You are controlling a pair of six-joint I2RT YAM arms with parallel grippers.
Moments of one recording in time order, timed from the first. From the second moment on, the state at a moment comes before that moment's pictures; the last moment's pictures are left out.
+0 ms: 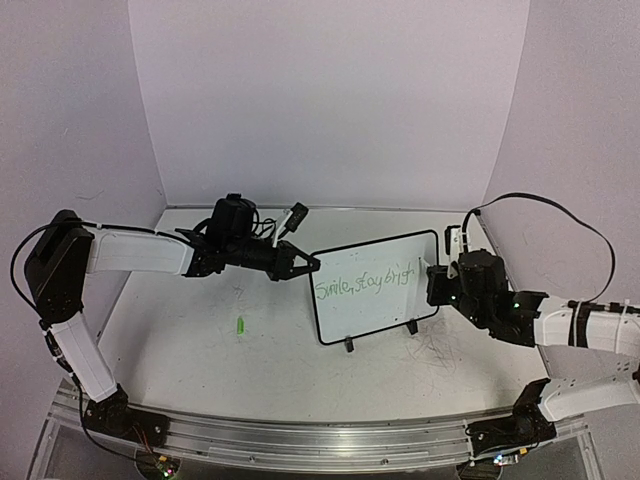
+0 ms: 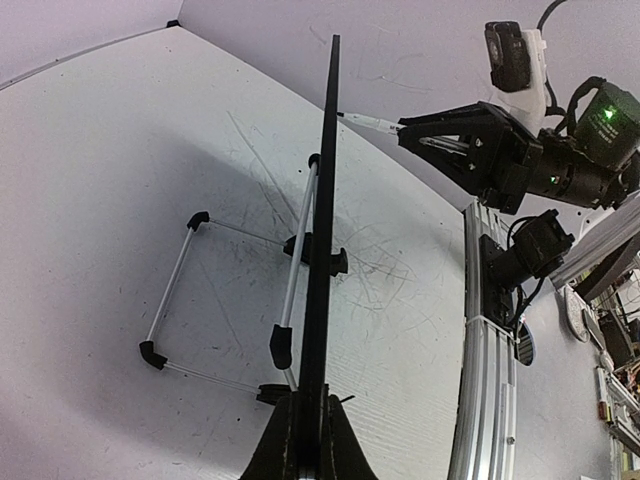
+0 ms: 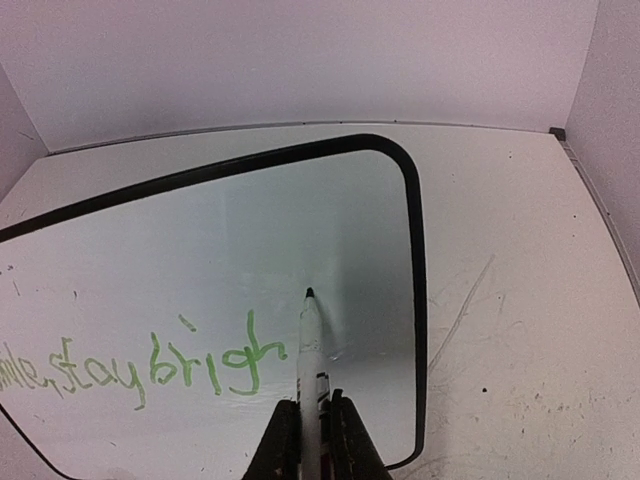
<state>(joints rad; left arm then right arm) -0.72 1.73 1.10 0.19 0.67 -0.20 0.74 1.11 0.55 0.11 0.49 0.35</state>
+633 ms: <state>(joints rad) -0.72 1.73 1.10 0.18 0.67 -0.21 0.74 1.13 0.55 0.12 0.45 0.37</state>
